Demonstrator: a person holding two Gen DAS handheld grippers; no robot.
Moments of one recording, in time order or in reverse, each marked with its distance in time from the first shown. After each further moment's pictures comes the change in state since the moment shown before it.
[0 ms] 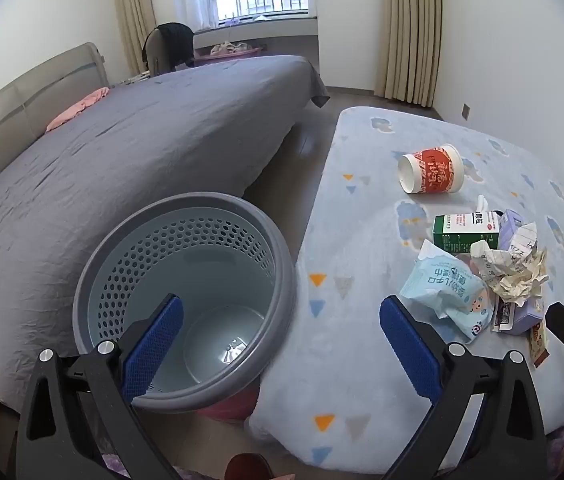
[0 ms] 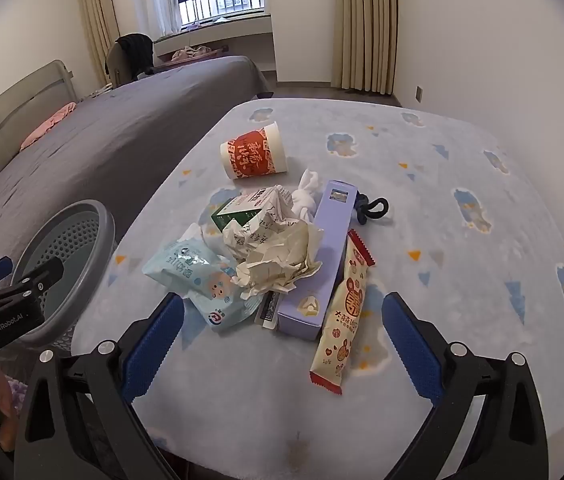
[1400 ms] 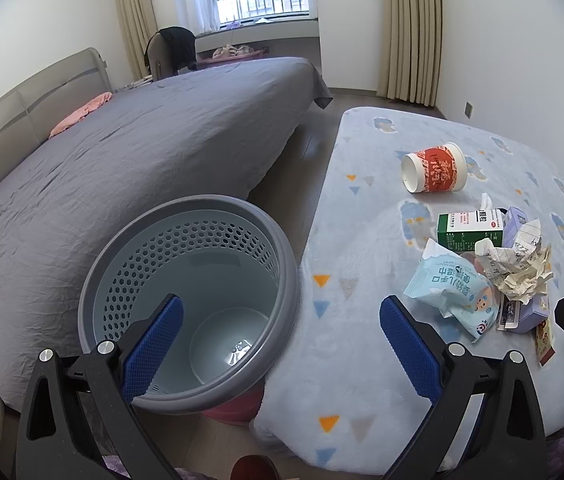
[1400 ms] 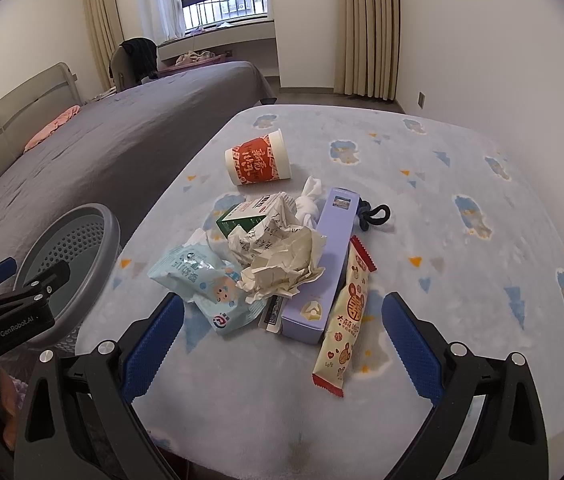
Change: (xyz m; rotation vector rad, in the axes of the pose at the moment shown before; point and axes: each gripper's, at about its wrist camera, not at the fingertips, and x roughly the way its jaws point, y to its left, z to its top) left arm -0.003 0.003 0.001 0.014 -0.011 0.021; right arm -0.007 0.001 0.004 0.001 -0.020 0.010
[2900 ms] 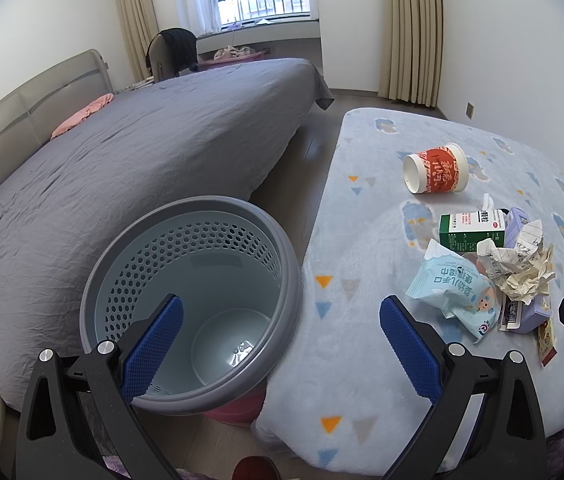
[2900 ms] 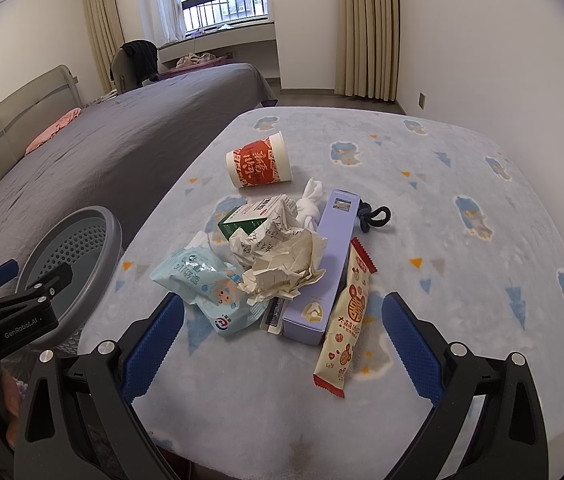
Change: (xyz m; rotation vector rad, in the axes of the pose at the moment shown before) left arm 0.000 0.000 0.000 0.001 -0.004 0.005; right arm -0.001 0.000 0.000 0.002 -0.006 0.005
